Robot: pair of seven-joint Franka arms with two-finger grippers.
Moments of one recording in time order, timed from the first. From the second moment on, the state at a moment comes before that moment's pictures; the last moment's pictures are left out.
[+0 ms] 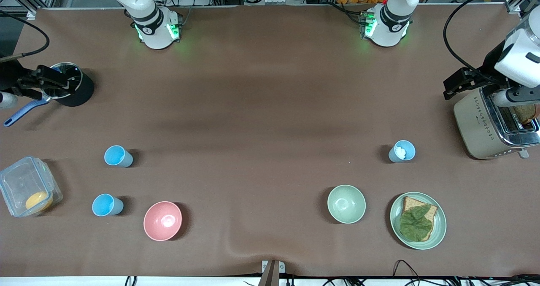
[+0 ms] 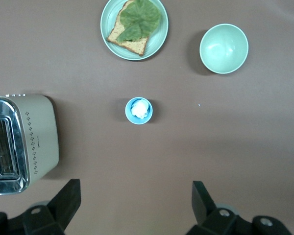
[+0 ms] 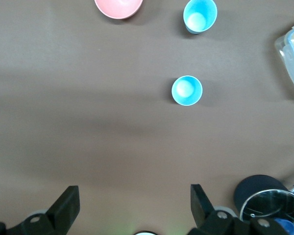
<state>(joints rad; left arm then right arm) 0.03 0.05 -0.19 -1.45 0.03 1.52 -0.20 0.02 0.06 -0.09 -1.50 0.11 1.44 -0.17</state>
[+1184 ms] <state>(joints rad) 0.03 0.22 -0.16 -1.81 0.08 2.02 -0.14 0.00 0.06 -0.10 -1.48 0.07 1.44 -0.21</state>
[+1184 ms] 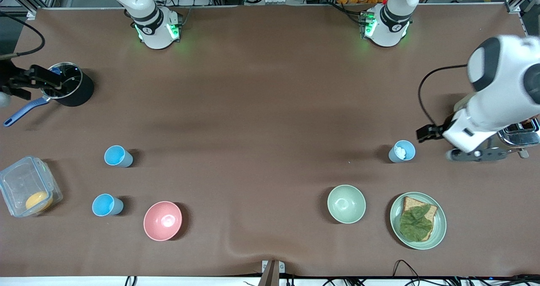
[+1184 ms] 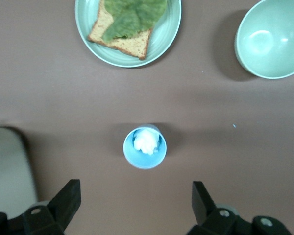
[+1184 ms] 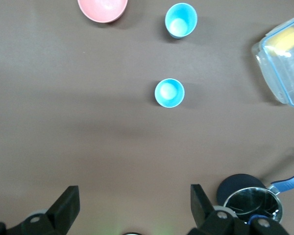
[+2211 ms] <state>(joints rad) 0.11 0.40 -0.15 -1.96 0.09 2.30 -0.11 -0.03 0.36 -0.10 -1.55 0.01 1.70 -0.27</state>
